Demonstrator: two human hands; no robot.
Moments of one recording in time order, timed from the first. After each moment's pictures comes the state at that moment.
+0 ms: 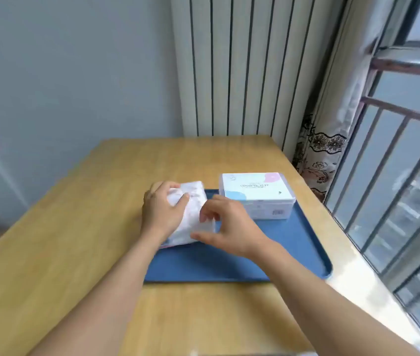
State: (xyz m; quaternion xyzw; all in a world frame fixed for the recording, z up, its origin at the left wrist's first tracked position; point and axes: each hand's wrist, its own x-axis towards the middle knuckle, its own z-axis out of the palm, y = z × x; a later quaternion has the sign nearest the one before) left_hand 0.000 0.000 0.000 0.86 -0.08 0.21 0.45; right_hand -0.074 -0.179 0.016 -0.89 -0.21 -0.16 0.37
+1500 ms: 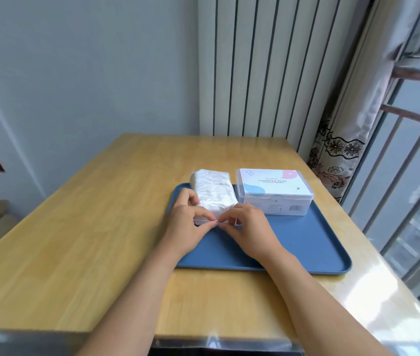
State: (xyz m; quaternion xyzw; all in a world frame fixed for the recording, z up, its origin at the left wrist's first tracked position) left_hand -0.051 0.010 -0.026 0.85 -0.22 0.20 0.43; right_hand -0.078 -0.176 -0.024 -0.91 -0.16 -0.19 0.33
